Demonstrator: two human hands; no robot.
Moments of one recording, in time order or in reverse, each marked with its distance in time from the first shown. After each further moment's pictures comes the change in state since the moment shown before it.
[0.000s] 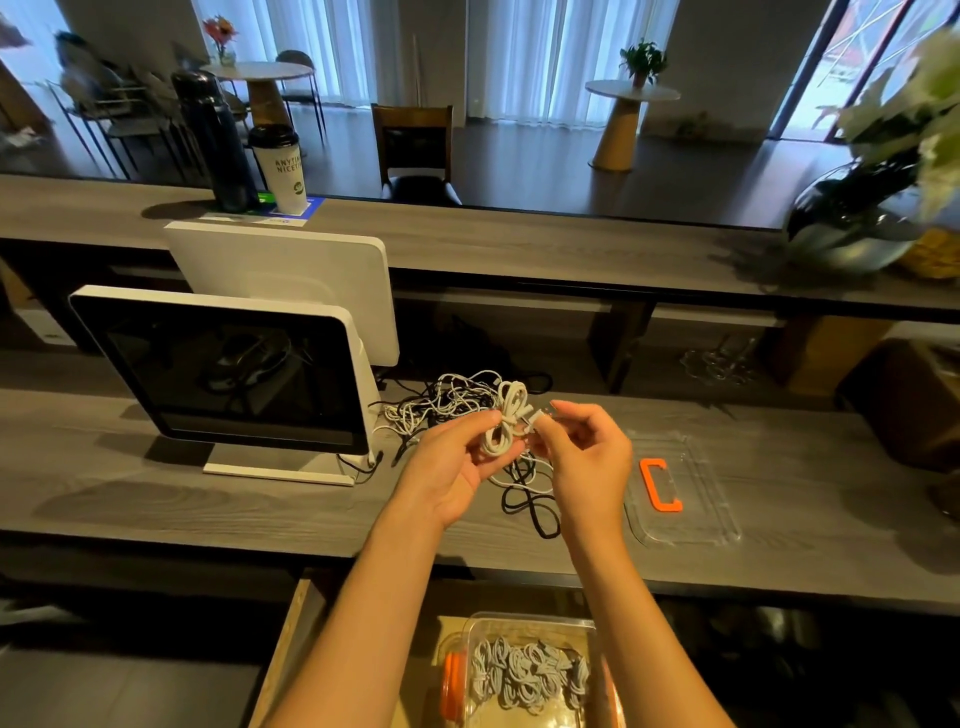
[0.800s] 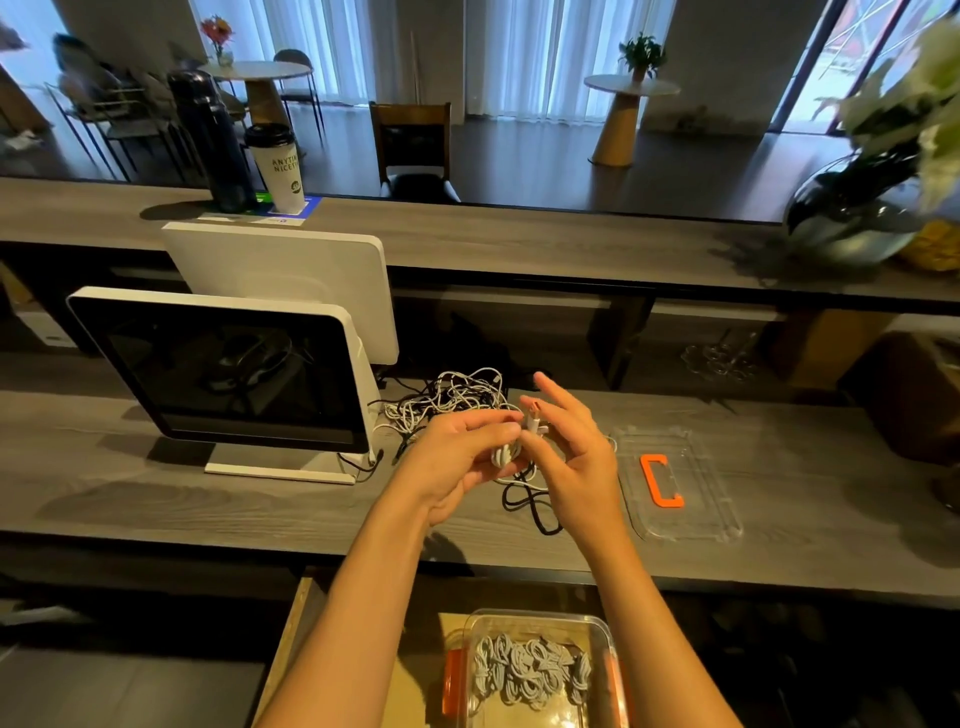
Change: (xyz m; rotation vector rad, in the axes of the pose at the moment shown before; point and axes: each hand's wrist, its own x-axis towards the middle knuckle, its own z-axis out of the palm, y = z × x) left_hand -0.007 0.006 -0.002 0.406 -0.151 0.046; right_hand 0.007 0.018 -0.018 -0.282 -0.371 -0.317
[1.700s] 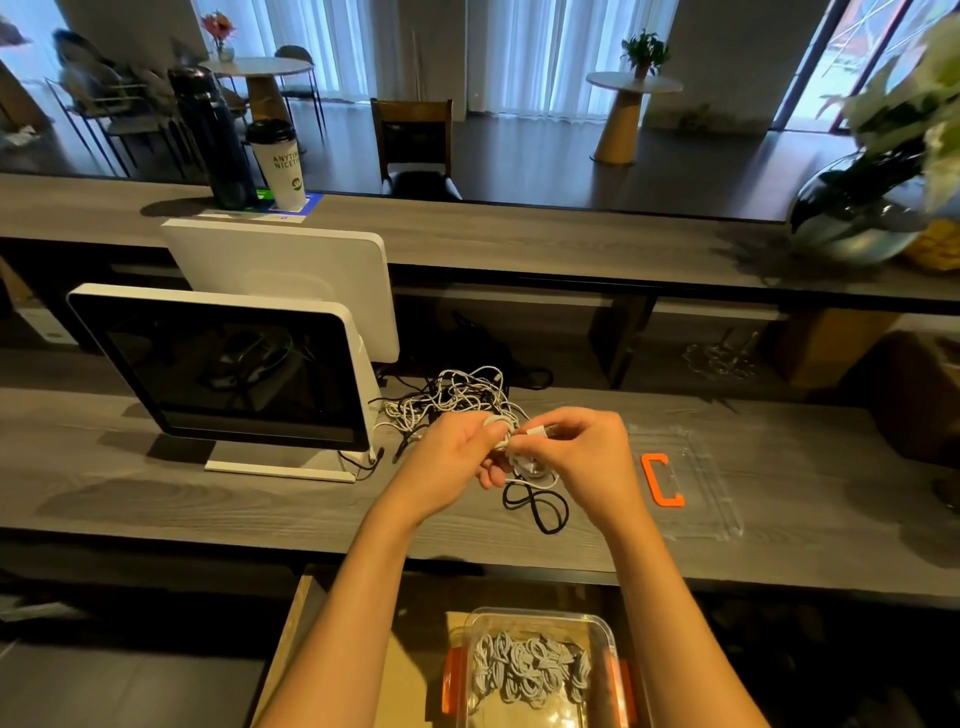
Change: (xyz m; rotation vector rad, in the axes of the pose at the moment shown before) left_hand 0.000 -0.004 -0.014 0.661 -0.088 0.335; right_hand 0.015 -0.021 -0.014 0.051 -0.065 0.272
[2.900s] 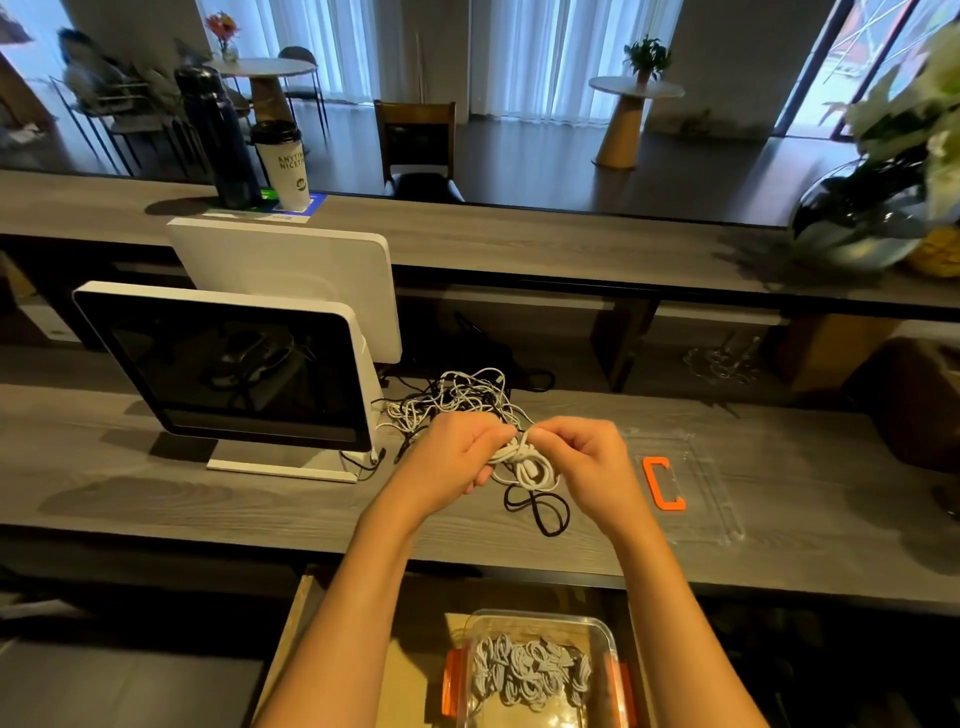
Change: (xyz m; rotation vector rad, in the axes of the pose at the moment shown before) left_hand -0.001 0.001 -0.006 0.208 0.036 0.091; right_hand -0.001 0.008 -0.002 -0.050 -0.128 -0.071
